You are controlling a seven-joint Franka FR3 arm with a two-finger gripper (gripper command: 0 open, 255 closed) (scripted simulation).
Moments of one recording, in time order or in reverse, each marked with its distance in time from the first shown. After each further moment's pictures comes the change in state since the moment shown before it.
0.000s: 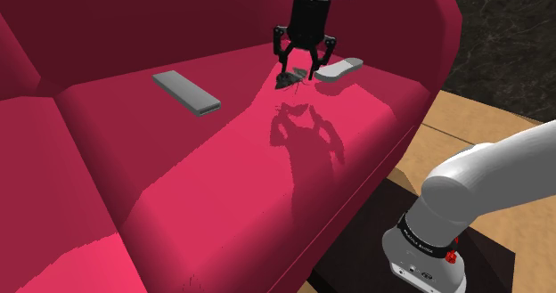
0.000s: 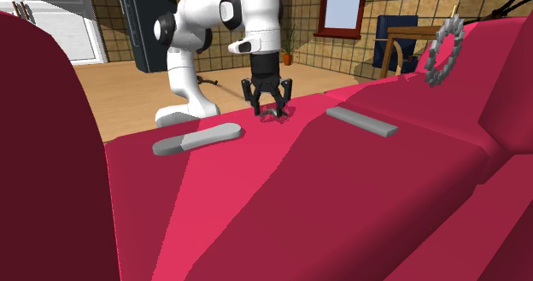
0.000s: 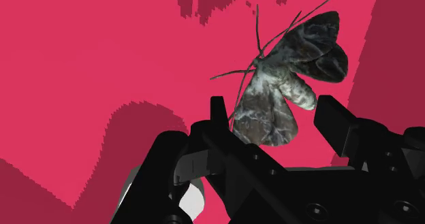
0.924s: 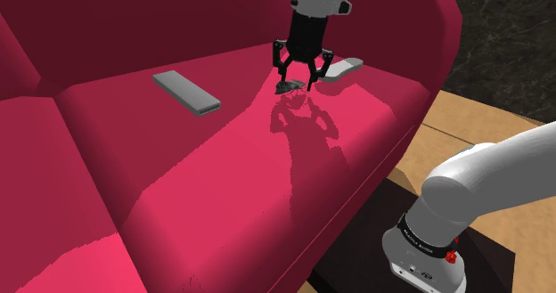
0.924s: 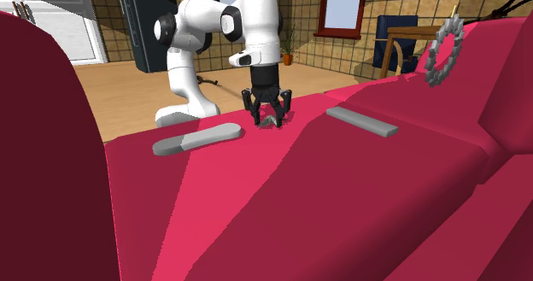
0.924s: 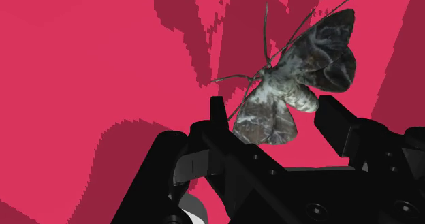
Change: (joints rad) arm 0.005 -0.015 0.006 -0.088 0.009 0.075 -0.007
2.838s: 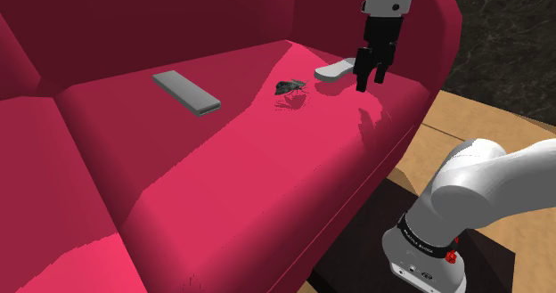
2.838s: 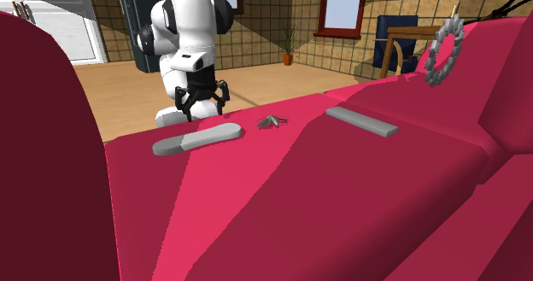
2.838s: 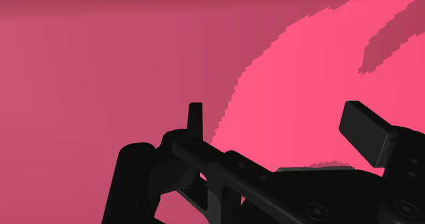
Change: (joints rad) arm 0.213 -0.230 -0.435 -0.149 -0.221 -0.326 -1.091
